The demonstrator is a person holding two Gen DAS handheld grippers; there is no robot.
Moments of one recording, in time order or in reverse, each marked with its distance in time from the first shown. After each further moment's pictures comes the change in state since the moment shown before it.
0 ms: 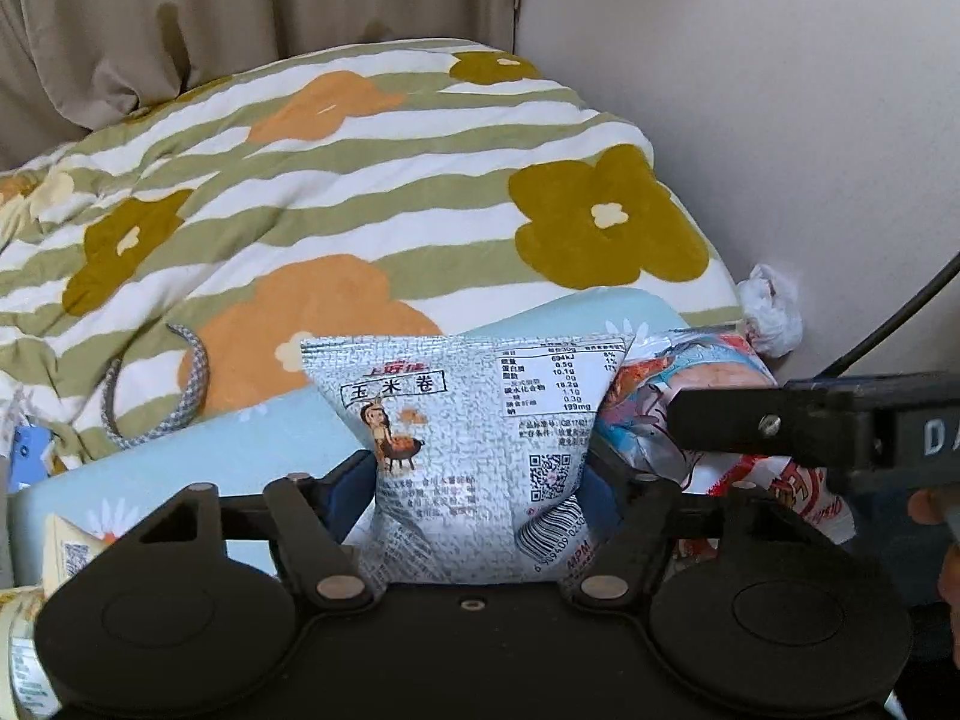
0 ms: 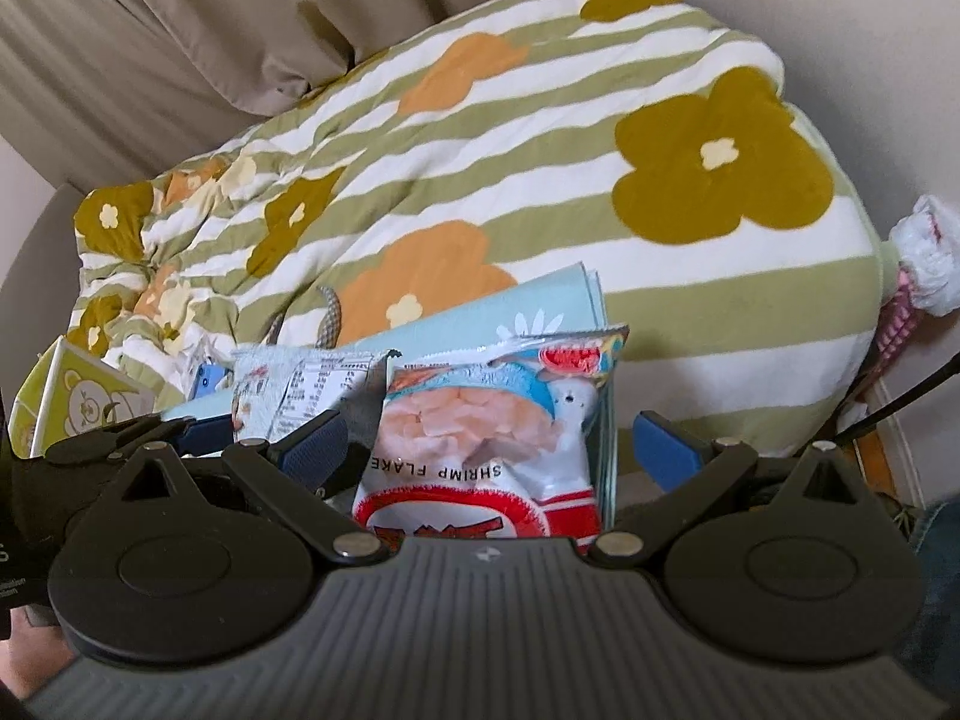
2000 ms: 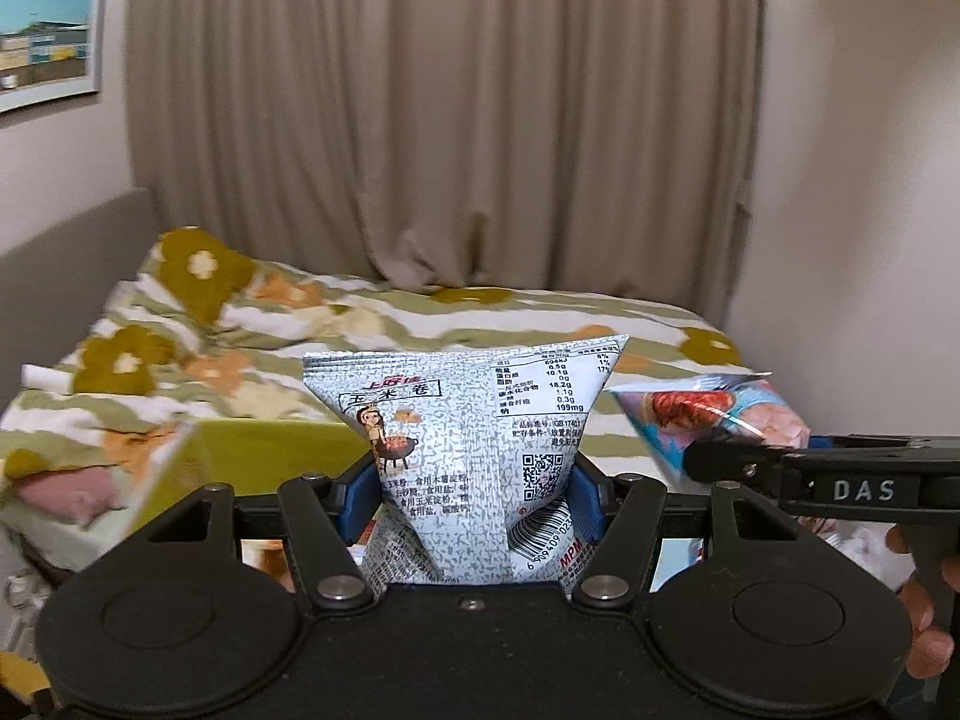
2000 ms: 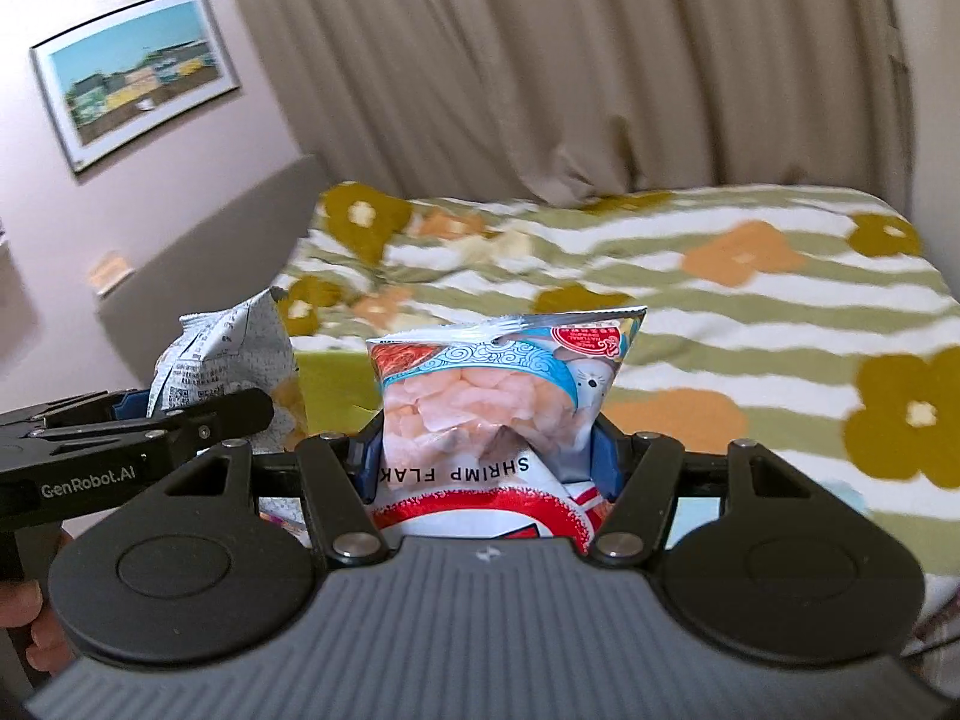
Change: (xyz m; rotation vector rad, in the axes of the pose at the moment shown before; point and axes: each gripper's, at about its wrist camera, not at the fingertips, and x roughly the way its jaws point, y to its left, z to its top) left arm -0.301 0.106 -0.073 -0.312 -0.457 0.363; right arm -0.124 0.214 -0.018 -0.432 -0.233 0.316
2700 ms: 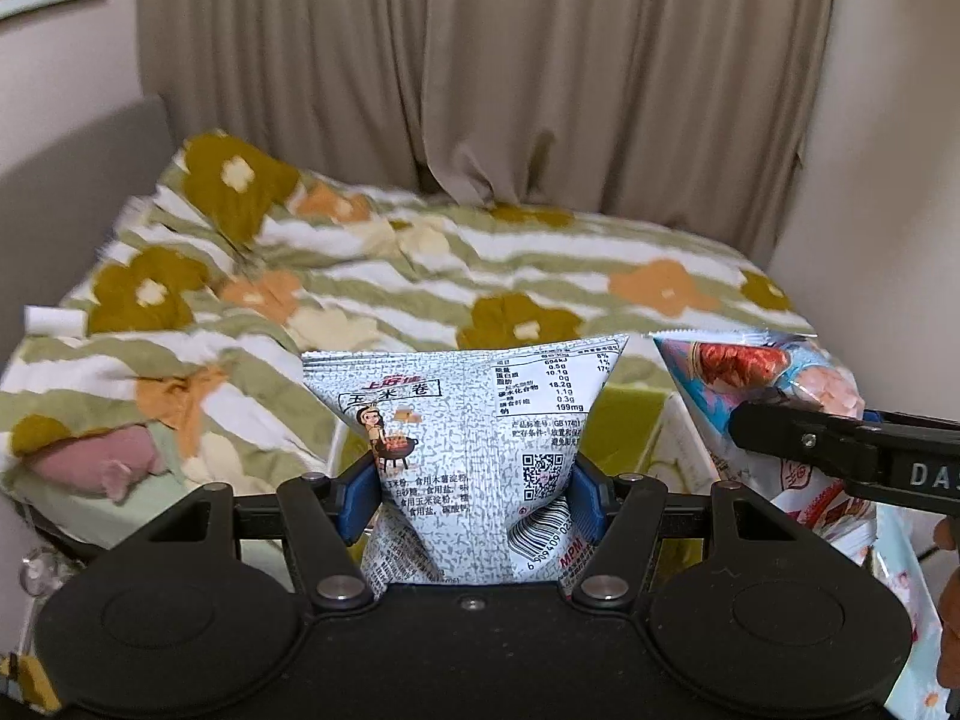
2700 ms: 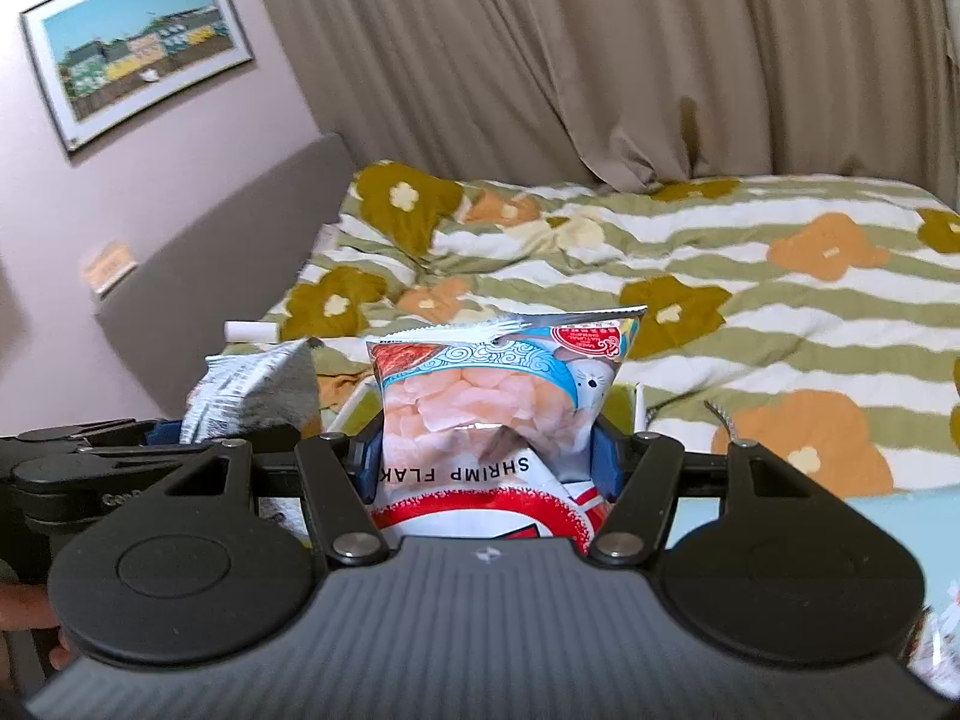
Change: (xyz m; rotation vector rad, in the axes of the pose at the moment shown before) left arm 0.093 0.203 0.016 -0.022 0.212 -0.073; right arm 0.133 0.169 0.014 0.026 0.037 -0.042
